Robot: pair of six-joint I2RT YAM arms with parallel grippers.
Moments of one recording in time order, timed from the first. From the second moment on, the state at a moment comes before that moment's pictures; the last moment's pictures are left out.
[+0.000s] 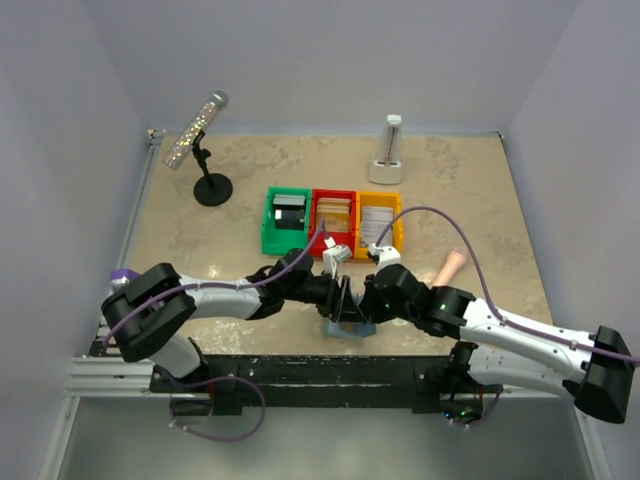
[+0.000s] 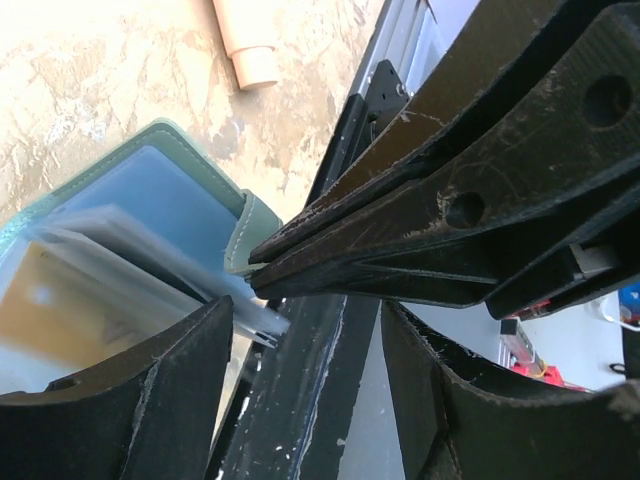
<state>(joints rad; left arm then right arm) -0.95 1.53 0.59 0.53 0.57 -0.76 1.03 0.94 0.61 -0.47 0.20 0.71</state>
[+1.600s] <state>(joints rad) -0.96 1.46 0.51 0.39 0.28 -0.76 1.03 0.96 0.57 -0.46 0.11 0.73</state>
